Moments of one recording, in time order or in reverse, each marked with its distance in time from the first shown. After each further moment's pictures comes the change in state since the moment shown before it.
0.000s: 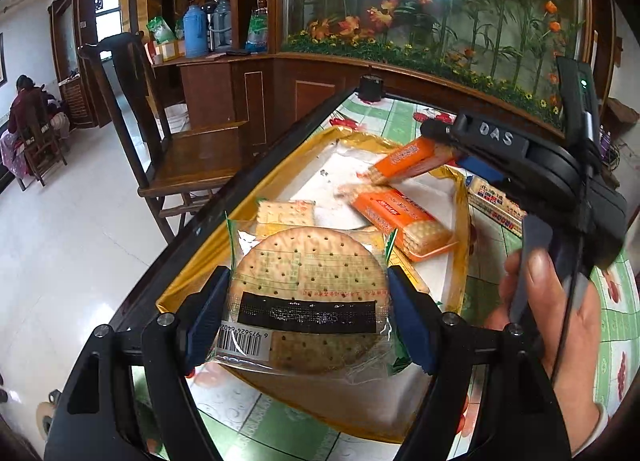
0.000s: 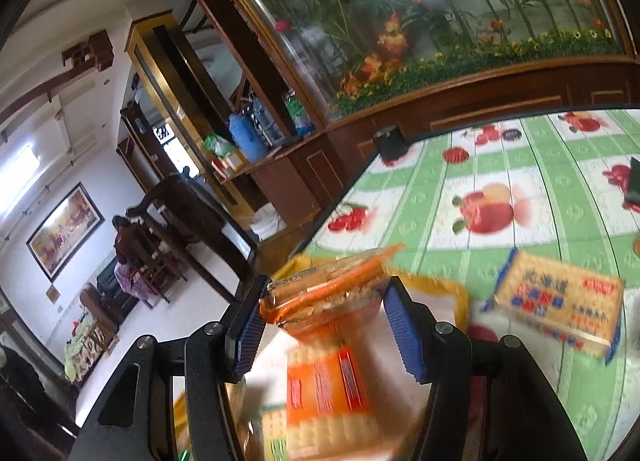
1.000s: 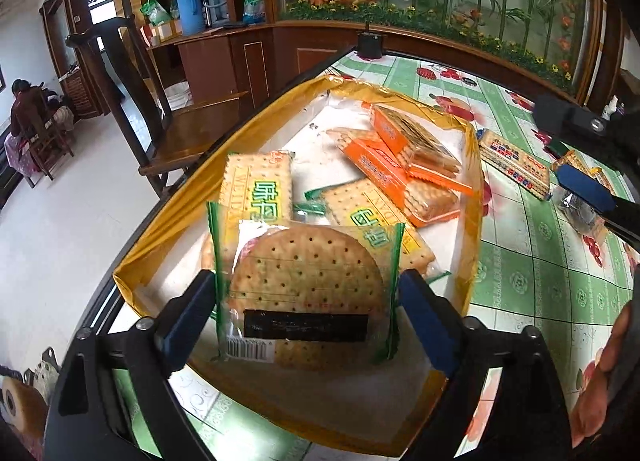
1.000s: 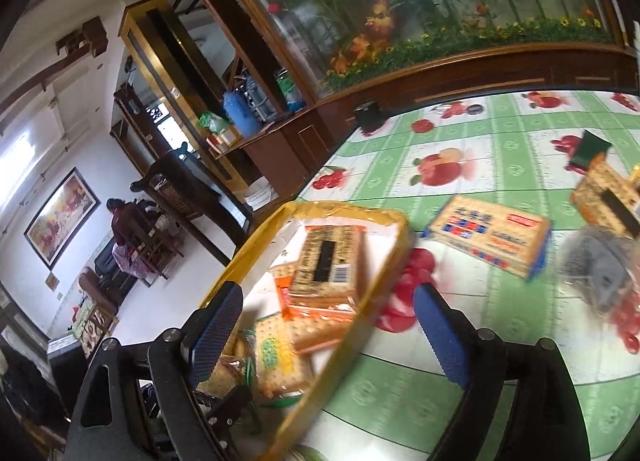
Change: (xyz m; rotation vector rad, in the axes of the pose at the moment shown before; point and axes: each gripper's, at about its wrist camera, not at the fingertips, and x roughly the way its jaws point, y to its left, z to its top) left arm 0.024 -0.027 -0.016 0.040 0.116 0.062; right arm -0.079 -0.017 -0.023 0.016 0.085 -0.026
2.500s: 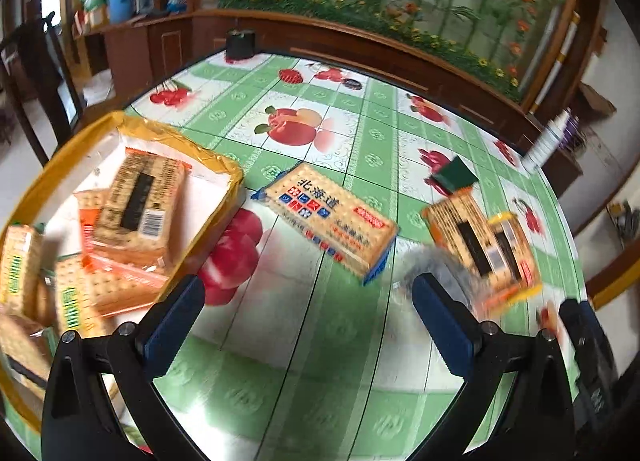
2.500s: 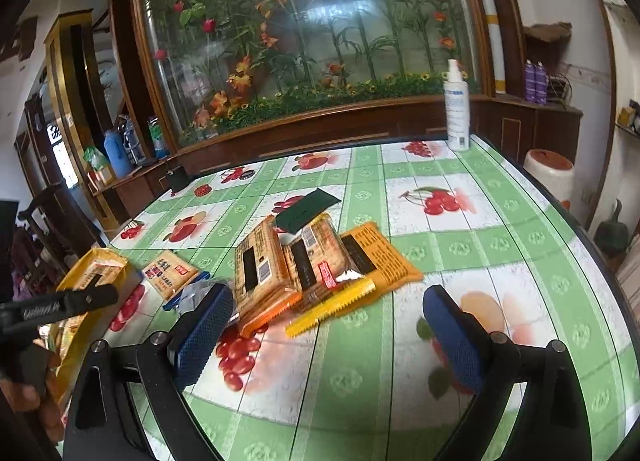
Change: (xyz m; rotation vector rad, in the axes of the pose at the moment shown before) left arm 0.025 -0.172 0.072 -0.045 0.071 -0.243; right arm -0.150 -0.195 0.014 -0.031 -0.184 -0.478
